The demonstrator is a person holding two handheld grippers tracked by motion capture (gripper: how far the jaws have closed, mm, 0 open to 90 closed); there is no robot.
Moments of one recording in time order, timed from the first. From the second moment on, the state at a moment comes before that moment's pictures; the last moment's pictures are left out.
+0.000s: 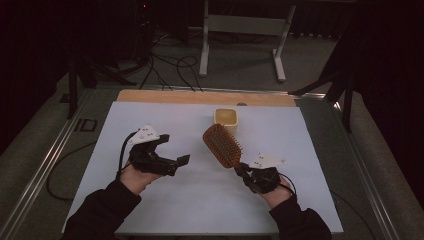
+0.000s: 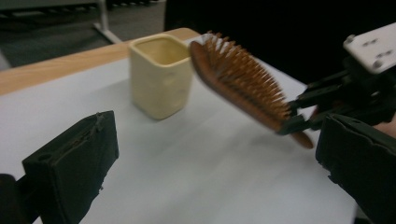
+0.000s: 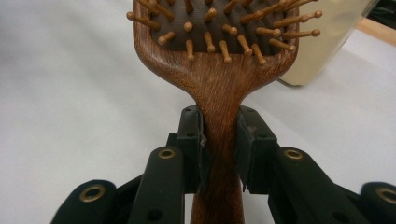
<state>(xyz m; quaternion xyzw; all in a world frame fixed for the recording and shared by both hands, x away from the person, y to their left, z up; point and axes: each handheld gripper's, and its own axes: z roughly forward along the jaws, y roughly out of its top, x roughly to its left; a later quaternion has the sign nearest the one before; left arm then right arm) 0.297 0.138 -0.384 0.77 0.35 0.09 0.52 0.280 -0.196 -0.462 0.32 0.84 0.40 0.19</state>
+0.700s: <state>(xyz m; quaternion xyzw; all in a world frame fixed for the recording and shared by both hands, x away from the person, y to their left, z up) 0.330 0.093 -0.397 0.73 0.40 -0.02 0.55 0.279 -0.195 -0.459 0.31 0.84 0.40 0.19</state>
